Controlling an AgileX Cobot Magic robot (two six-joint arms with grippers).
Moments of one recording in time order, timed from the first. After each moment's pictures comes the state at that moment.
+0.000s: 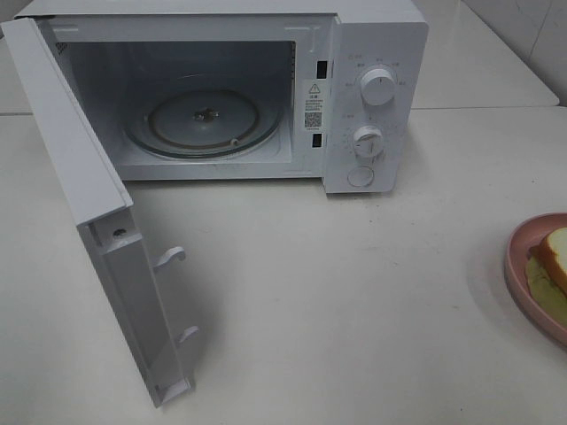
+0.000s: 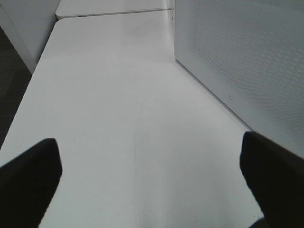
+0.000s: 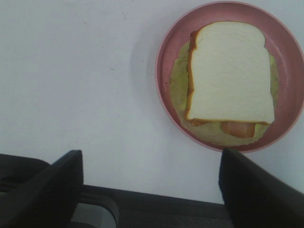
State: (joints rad) left arm 0.08 0.00 -0.52 -0.07 1.08 0.14; right arm 0.27 0.73 -0.71 -0.14 1.06 0.16
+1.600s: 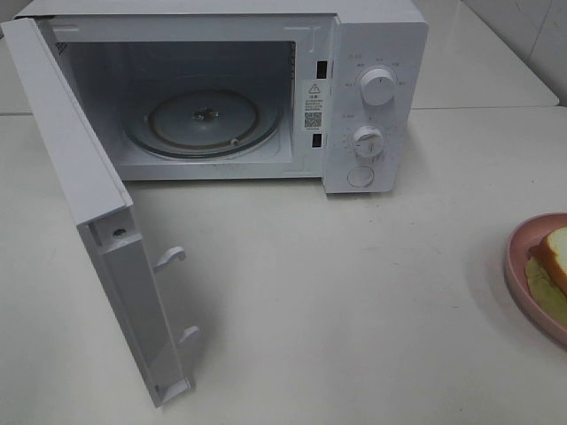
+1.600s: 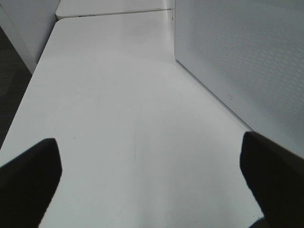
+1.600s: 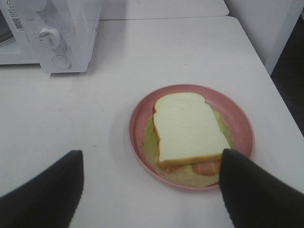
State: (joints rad) left arm 0.08 0.00 -0.52 -0.07 1.08 0.14; right arm 0.05 0.00 -0.50 -0.10 1.00 0.11
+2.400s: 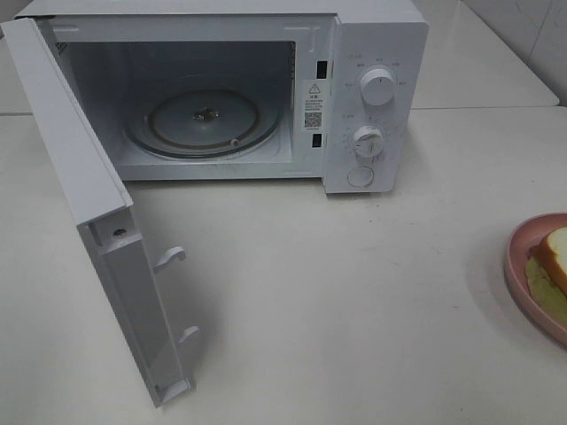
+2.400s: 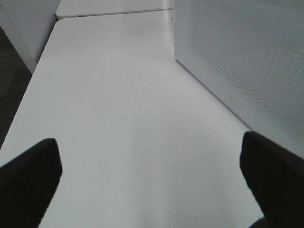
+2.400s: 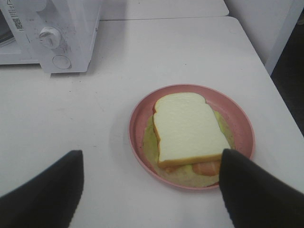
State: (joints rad) left arm 0.08 0.00 -0.52 -0.07 1.08 0.14; right arm 0.05 0.00 -0.50 -0.10 1.00 0.11
